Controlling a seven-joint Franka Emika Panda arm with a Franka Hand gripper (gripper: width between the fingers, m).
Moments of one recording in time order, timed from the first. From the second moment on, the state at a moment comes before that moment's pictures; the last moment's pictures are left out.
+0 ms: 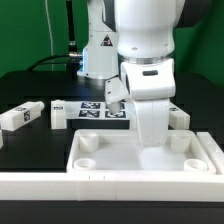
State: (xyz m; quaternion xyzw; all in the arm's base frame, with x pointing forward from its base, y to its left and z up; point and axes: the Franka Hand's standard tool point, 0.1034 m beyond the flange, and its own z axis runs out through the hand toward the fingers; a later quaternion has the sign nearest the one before) arm 0.514 0.038 0.012 -0.71 -0.69 0.02 0.09
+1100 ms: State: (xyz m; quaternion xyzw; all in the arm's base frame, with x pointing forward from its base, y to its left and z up) arm 0.476 0.048 0.053 -0.80 -0.60 0.04 0.06
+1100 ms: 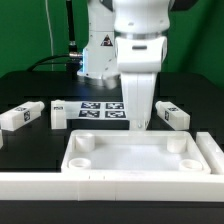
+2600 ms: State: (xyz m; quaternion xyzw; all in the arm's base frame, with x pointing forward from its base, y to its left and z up) arm 0.451 0.106 0.058 -0.98 -0.20 0.04 0.04
